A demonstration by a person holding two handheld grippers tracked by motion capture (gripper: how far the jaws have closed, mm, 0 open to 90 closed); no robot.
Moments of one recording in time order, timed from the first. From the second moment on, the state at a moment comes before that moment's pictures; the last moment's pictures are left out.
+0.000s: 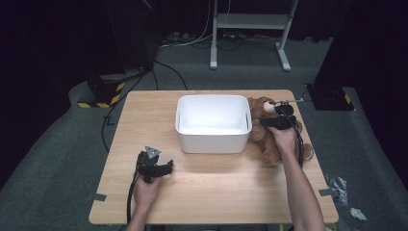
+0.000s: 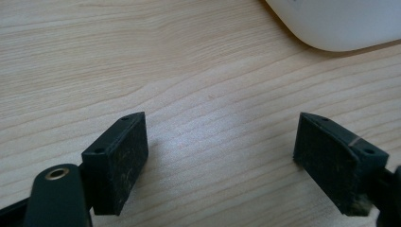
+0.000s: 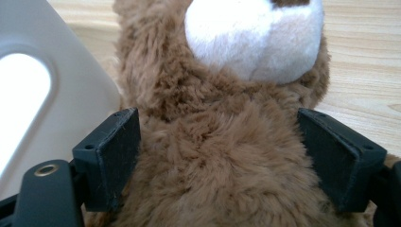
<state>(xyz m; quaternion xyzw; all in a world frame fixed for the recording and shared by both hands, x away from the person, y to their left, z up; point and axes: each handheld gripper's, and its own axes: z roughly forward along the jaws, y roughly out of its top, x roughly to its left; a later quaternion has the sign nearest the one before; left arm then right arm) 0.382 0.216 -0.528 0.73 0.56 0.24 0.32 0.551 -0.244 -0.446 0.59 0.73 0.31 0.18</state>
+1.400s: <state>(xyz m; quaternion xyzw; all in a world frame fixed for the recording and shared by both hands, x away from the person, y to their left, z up) 0.382 0.216 -0.528 0.73 0.56 0.24 0.32 0.552 -0.247 -0.451 0.56 0.77 0.27 0.15</state>
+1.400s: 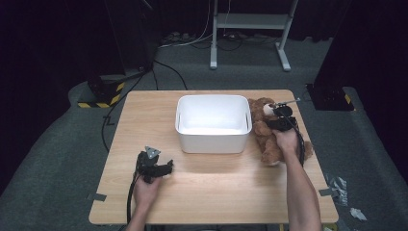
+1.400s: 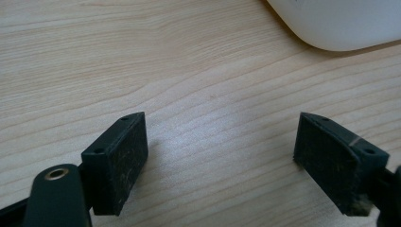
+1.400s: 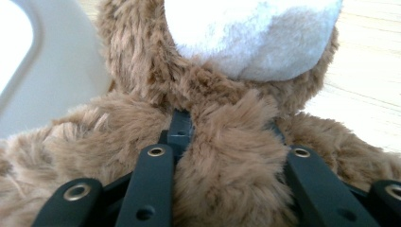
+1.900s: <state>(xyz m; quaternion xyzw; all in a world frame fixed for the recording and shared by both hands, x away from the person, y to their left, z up) 0.382 0.216 -0.528 0.73 0.56 0.24 0.32 0.530 -0.267 -0.439 0.56 0.74 0.35 0.15</state>
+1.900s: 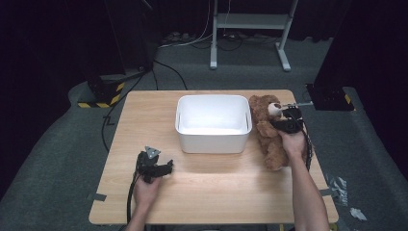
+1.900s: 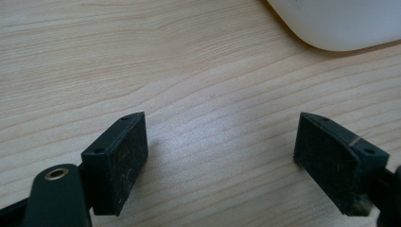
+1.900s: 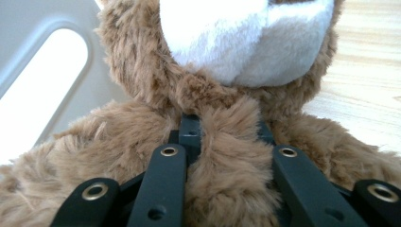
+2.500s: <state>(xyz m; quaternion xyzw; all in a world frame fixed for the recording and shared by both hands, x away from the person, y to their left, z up) 0.382 0.216 -0.528 0.73 0.56 0.24 0.32 0.497 -0.285 -0.434 0.54 0.71 0.42 0.15</state>
